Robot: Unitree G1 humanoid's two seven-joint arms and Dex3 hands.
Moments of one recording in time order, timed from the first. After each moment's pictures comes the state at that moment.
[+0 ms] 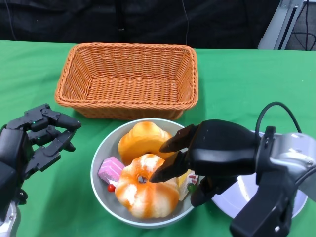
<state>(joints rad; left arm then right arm) -0.17 0.18 0.19 0.41 -0.13 -0.52 -0.22 -0.52 -0.41 0.49 0.11 -0.68 -0.63 0.39</state>
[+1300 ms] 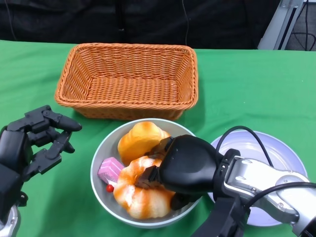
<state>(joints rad) -0.15 0.18 0.18 0.37 -0.09 -0.53 -0.18 -0.54 -0.28 0.70 0.23 -1.07 -0.42 0.12</state>
